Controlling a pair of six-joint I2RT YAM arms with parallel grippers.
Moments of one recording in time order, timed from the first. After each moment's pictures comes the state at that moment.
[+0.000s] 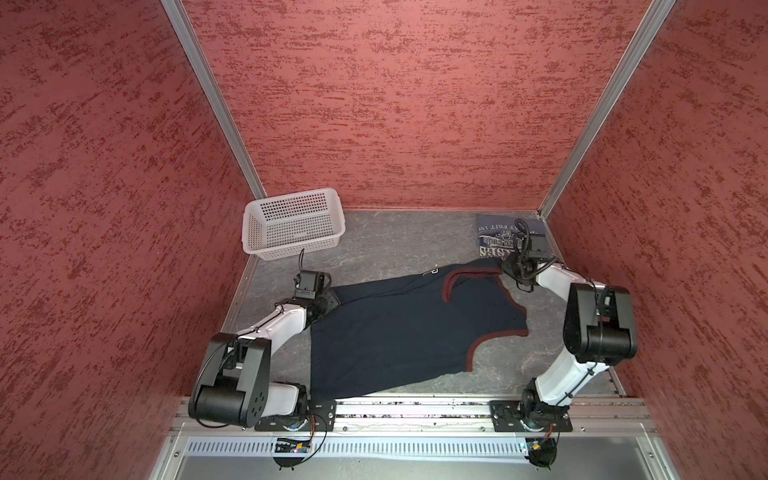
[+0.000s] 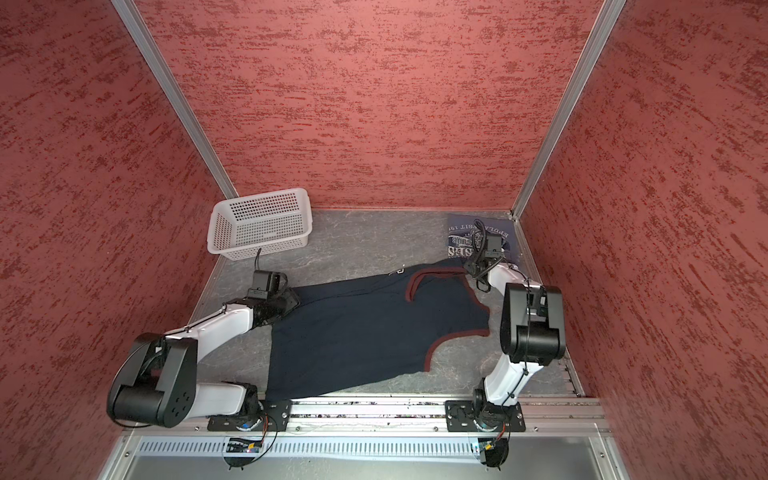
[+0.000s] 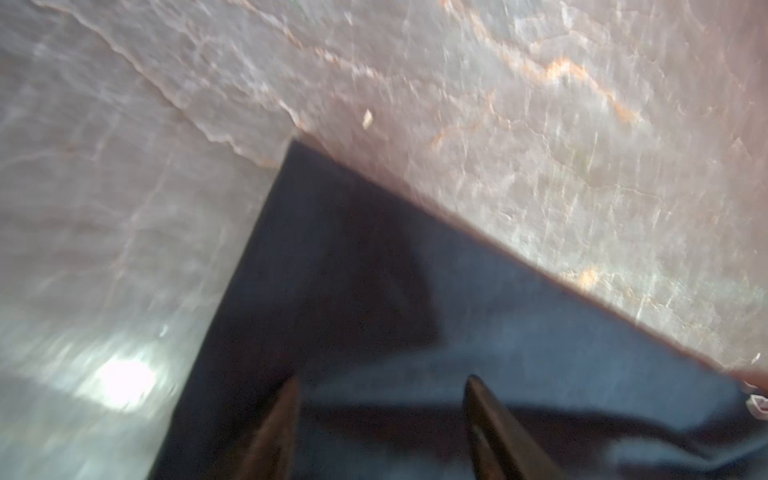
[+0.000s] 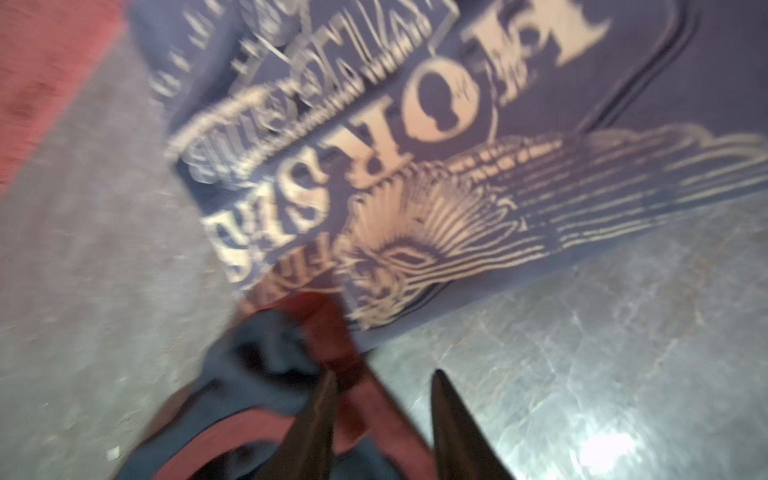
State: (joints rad) left arm -0.16 1.33 0.61 -0.29 -0.01 -0.78; right arm -0.10 1.68 1.03 -0.24 -0.04 0.57
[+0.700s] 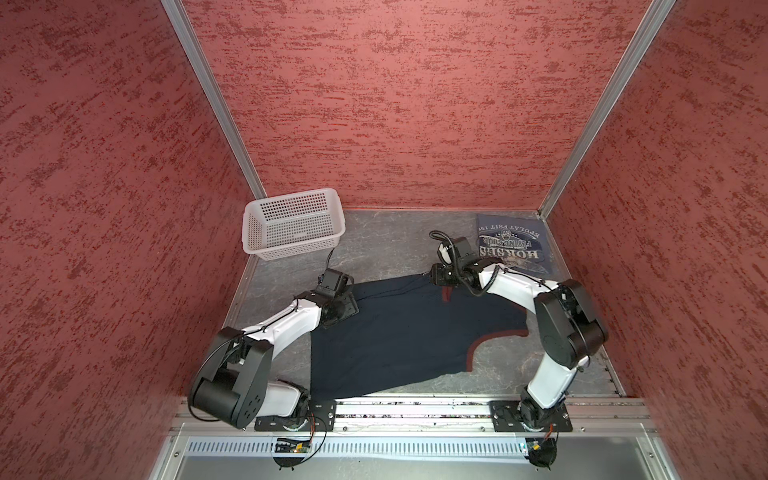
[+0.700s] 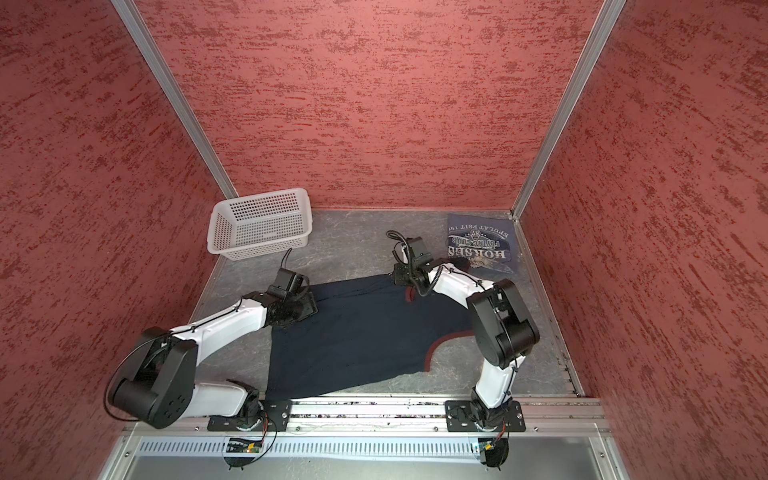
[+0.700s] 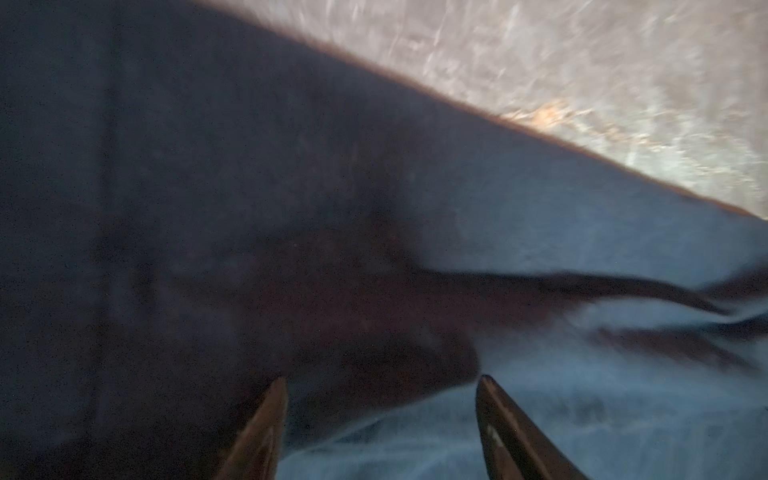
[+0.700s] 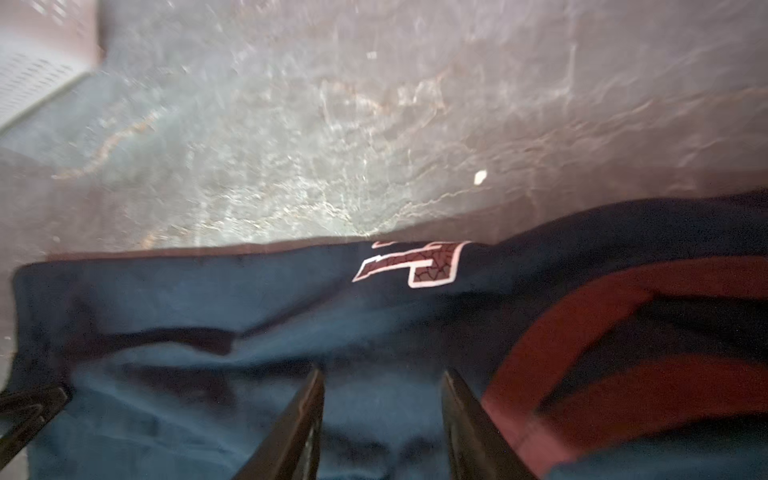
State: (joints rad) left arm -0.33 1.40 0.66 -0.40 0.00 -0.79; right arm 0.44 1.81 1.13 -0.28 -0.14 0.46
